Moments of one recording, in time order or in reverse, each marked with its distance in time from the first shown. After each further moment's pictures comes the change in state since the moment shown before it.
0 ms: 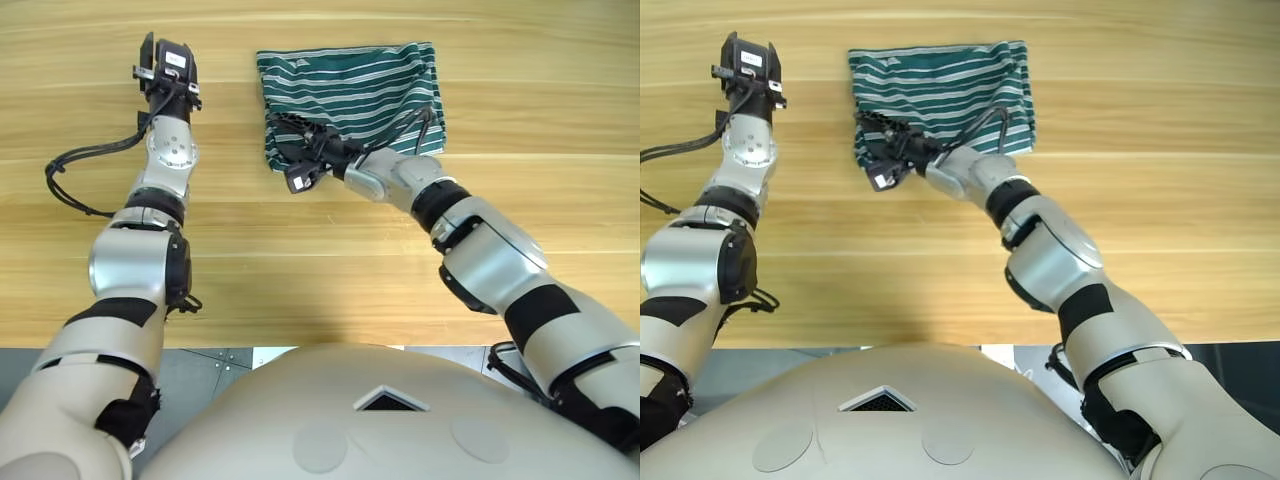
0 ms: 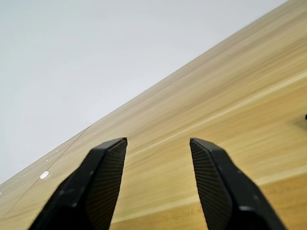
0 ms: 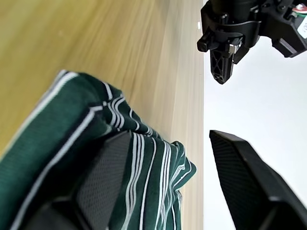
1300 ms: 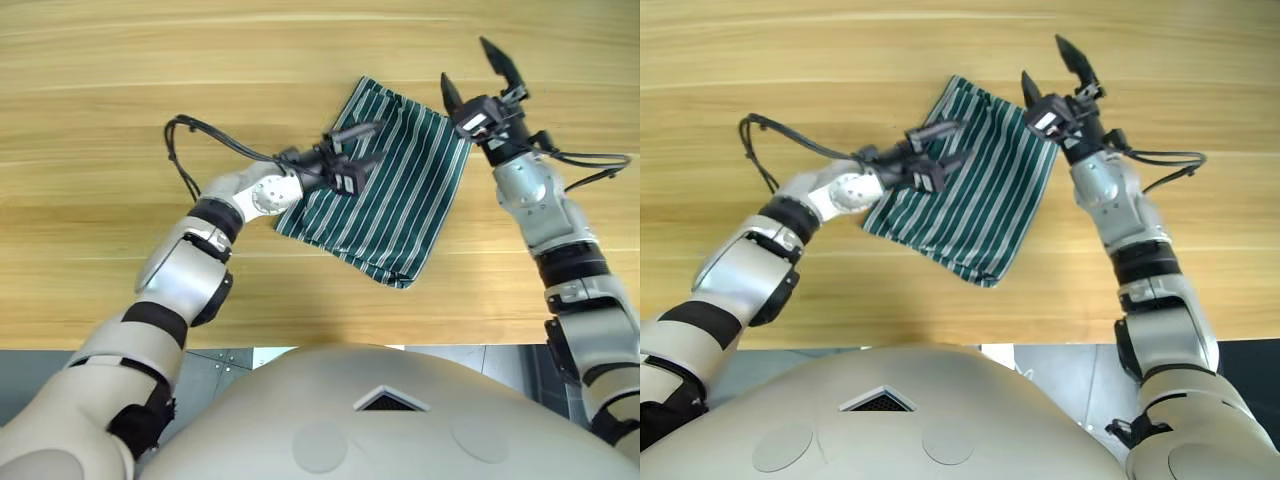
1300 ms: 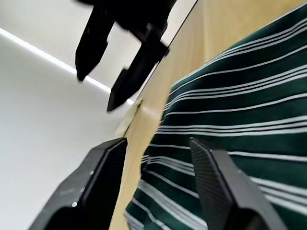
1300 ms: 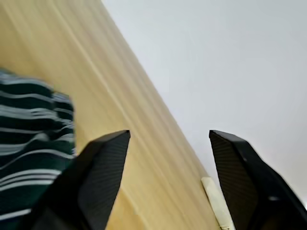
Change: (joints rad) left arm 0.018 -0.164 -0.595 -0.218 0.514 -0.423 -0.120; right arm 0.470 -0.415 -0.478 -0.544 0.478 0.069 0.127
